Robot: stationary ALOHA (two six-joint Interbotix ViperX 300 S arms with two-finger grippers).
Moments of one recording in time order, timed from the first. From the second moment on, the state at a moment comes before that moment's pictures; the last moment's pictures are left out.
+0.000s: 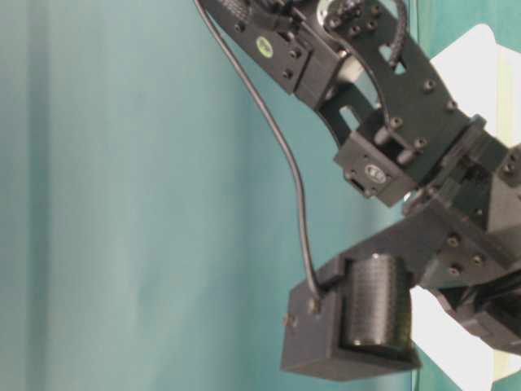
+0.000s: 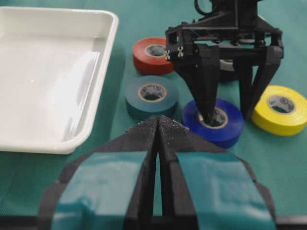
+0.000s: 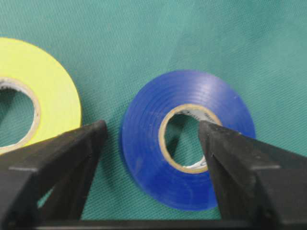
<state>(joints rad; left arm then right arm) 0.00 -1.27 1.50 -0.02 -0.10 0.00 0.17 0.44 0.27 -0.21 0.08 0.07</state>
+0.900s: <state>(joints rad) 0.00 -1.27 1.50 -0.02 -0.10 0.00 0.18 0.41 0.26 -0.21 0.13 0.07</state>
